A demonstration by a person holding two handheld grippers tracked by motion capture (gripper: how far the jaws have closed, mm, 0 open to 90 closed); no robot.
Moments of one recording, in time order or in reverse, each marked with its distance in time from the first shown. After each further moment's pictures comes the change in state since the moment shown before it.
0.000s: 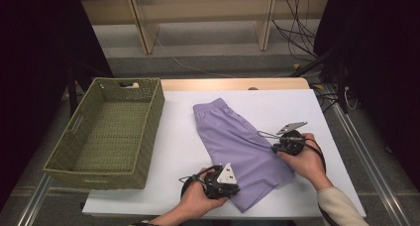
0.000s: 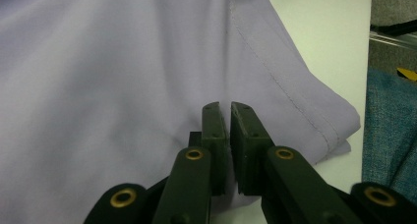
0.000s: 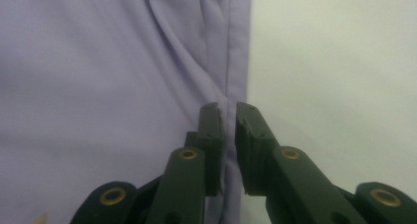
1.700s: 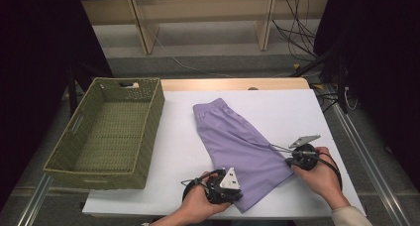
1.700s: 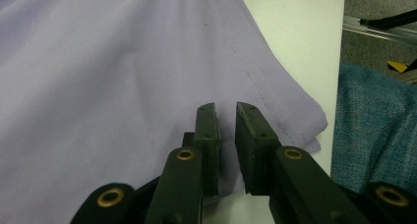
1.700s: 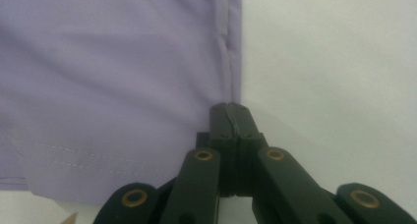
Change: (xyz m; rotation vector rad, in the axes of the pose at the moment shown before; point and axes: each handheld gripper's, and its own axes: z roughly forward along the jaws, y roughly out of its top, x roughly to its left) left arm -0.012 0.002 0.000 0.006 -0.021 0.026; right arm 0.007 -0.042 -0.024 0.096 -0.046 0.031
